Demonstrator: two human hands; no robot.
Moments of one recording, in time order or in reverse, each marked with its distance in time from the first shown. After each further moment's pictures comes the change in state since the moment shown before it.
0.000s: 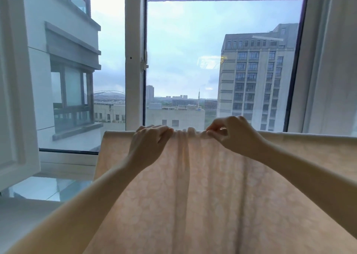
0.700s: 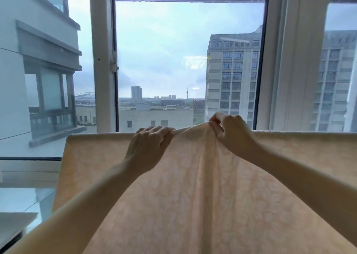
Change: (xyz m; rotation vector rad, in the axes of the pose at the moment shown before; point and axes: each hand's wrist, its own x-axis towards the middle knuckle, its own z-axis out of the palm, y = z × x) left_hand 0.018 0.089 0.039 0.038 -0.015 0.157; right_hand -0.039 0.067 -0.043 -0.085 0.186 0.120
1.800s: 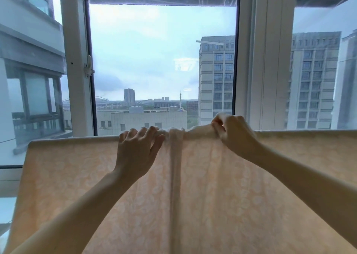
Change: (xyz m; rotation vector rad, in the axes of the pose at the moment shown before) left_hand 0.014 0.063 0.030 0.200 0.004 -0.099; right_hand -0.026 0.078 -0.050 -0.031 0.017 0.011
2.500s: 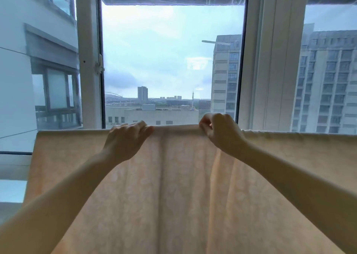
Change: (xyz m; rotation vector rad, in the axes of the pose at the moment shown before) left_hand 0.011 -0.011 -0.025 0.000 -0.135 -0.061; right_hand 0.006 -0.006 -0.002 0.056 -0.004 -0.080
